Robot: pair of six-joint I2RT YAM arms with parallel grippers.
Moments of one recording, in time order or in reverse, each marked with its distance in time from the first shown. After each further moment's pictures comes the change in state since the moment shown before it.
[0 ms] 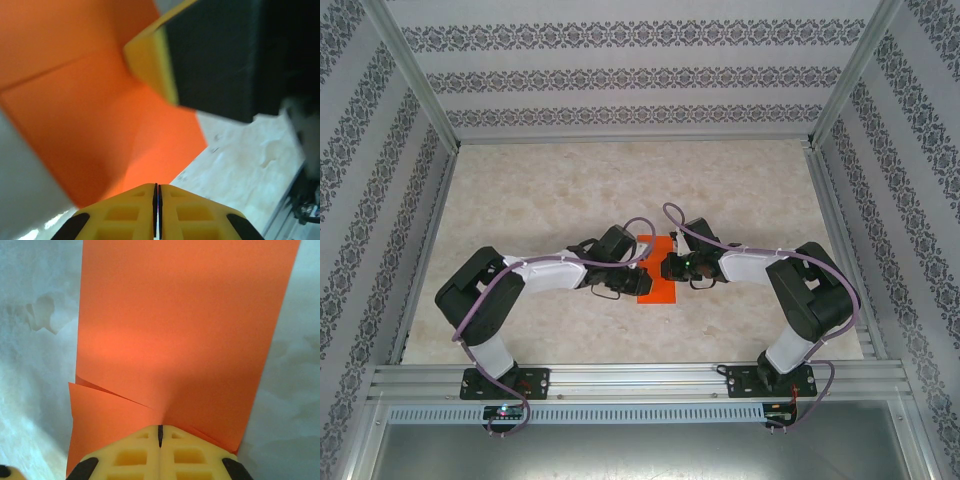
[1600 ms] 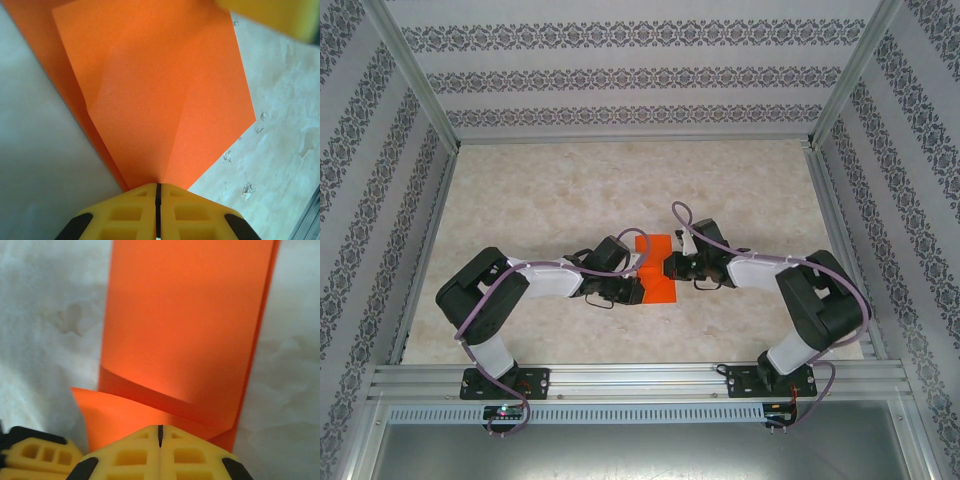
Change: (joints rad) left arm 0.003 0.000 -0.134 0.087 -0.019 -0.008; right arm -0.032 -0.050 -0.066 0.086 -0.053 0.015
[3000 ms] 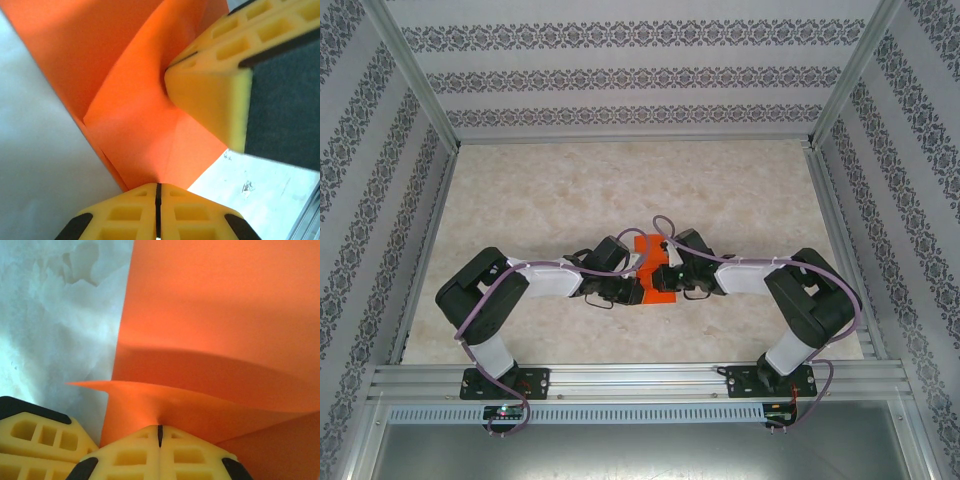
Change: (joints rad) left arm 0.004 0.000 -0.002 -0.004 0.009 0.000; right arm 0.115 0.020 -0.007 0.011 0.049 -0.002
